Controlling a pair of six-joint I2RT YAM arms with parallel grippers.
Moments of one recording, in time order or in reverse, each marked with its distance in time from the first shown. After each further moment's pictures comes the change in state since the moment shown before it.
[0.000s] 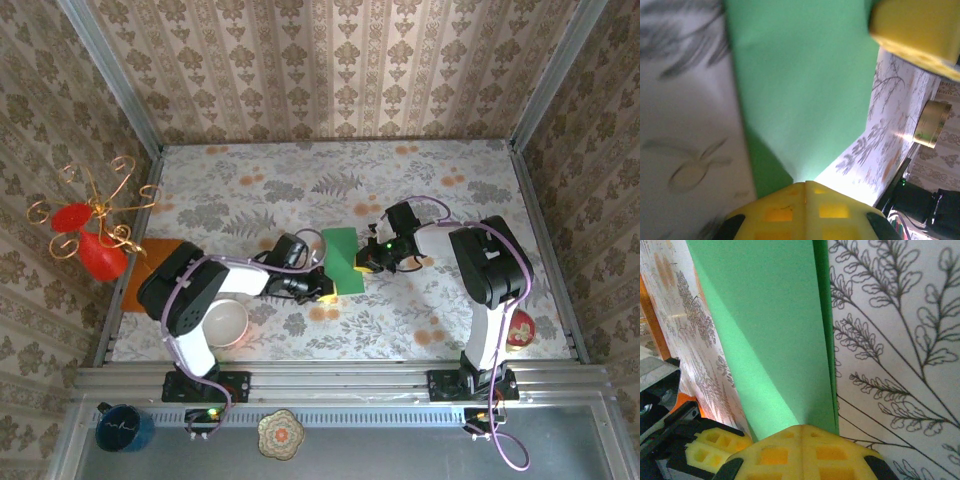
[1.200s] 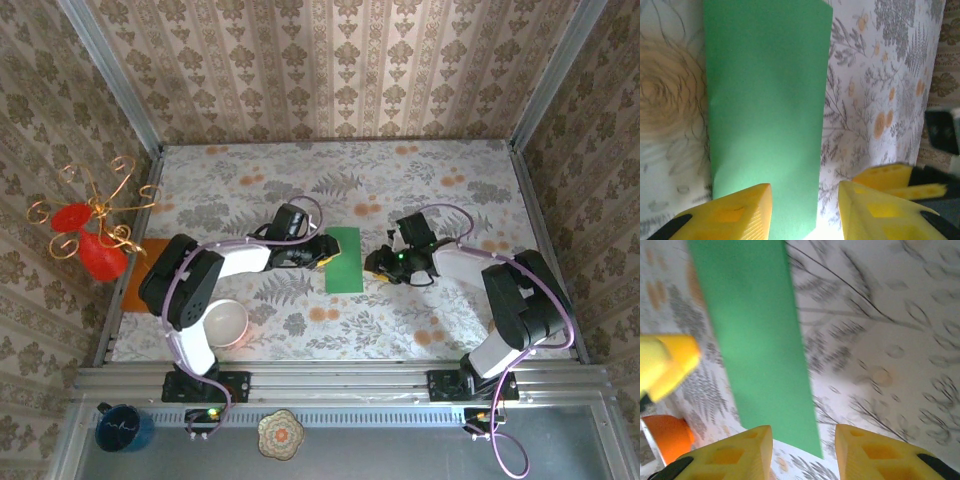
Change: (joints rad) left arm 0.079 0.063 0.261 -0.068 -0.152 -0.007; right arm 0.034 -0.344 -0.221 -0.004 0.219 0.183
